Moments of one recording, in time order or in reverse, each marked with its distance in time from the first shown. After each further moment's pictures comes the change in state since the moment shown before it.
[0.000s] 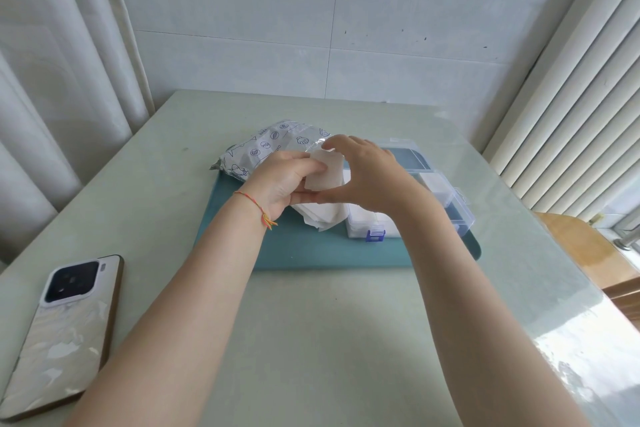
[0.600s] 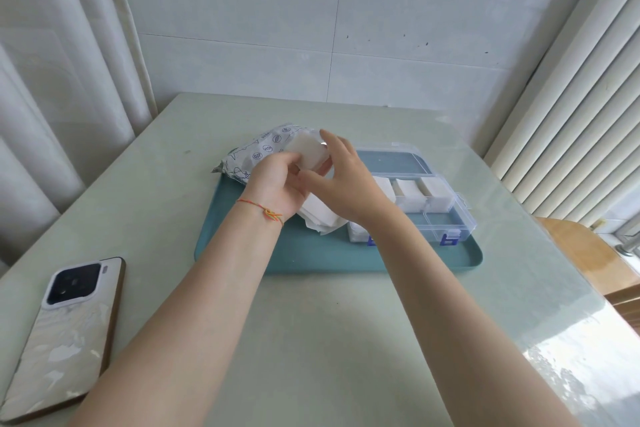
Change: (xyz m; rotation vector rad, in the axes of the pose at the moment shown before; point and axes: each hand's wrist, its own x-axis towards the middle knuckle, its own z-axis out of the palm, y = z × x) left_hand 0.005 0.001 0.004 -0.763 0.024 -0.034; right_hand 0.003 -0.031 0.022 0.460 0.091 0.108
